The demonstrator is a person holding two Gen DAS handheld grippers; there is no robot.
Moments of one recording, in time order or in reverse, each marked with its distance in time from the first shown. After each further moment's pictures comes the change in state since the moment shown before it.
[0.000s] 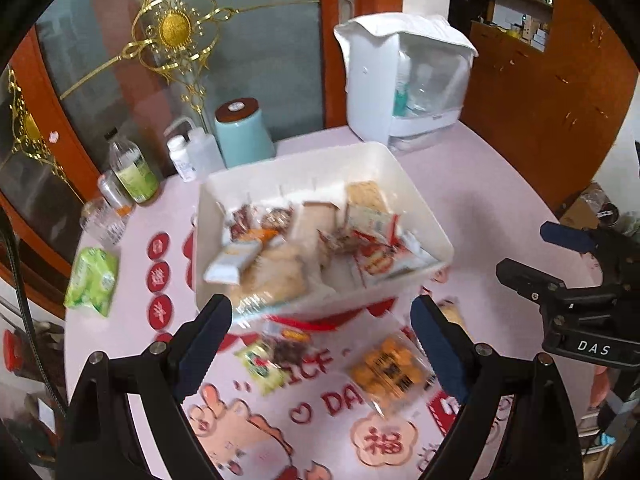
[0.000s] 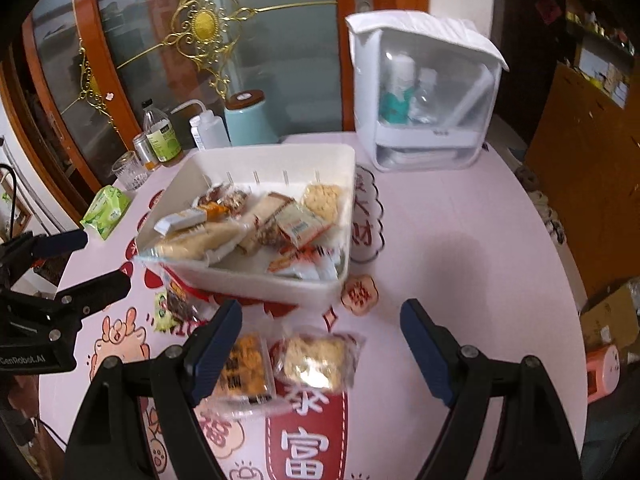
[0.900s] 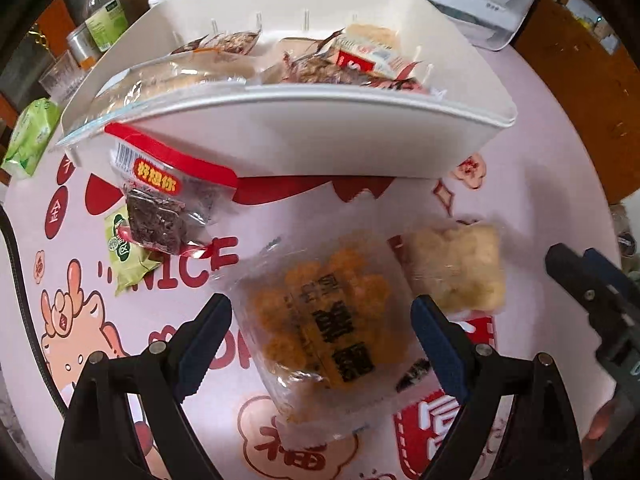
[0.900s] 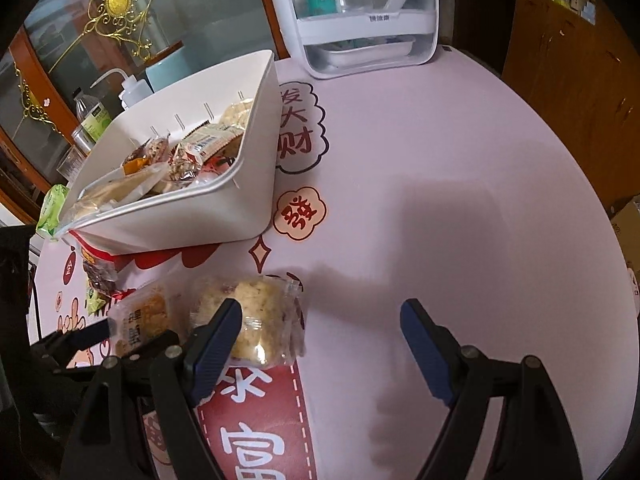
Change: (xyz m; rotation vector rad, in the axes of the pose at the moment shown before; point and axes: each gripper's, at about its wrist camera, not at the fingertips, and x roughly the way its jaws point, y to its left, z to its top) left arm 0.155 -0.063 -0.089 -0.239 0.294 0.027; right arm 0.099 -0.061 -0.064 0.183 0.134 -0.023
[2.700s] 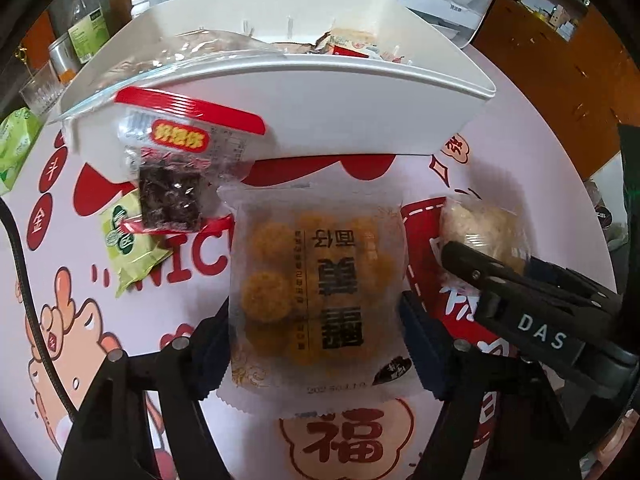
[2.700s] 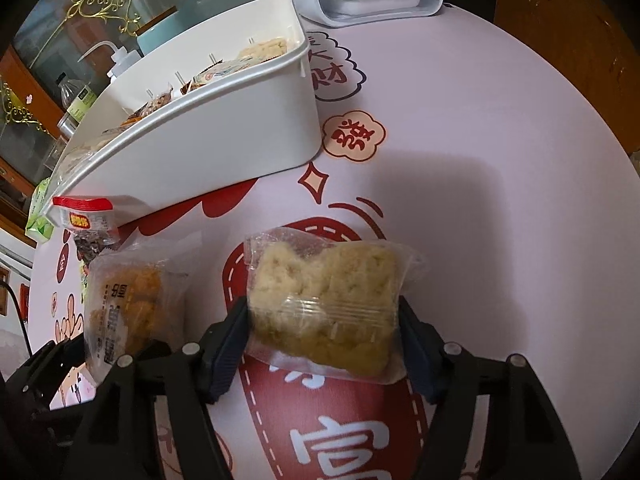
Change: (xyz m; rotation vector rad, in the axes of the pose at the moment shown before) left arm 0.022 0.036 -0.022 0.099 -0.085 -0.102; right arm 0.036 0.053 -0.046 0.103 0.067 -0.011
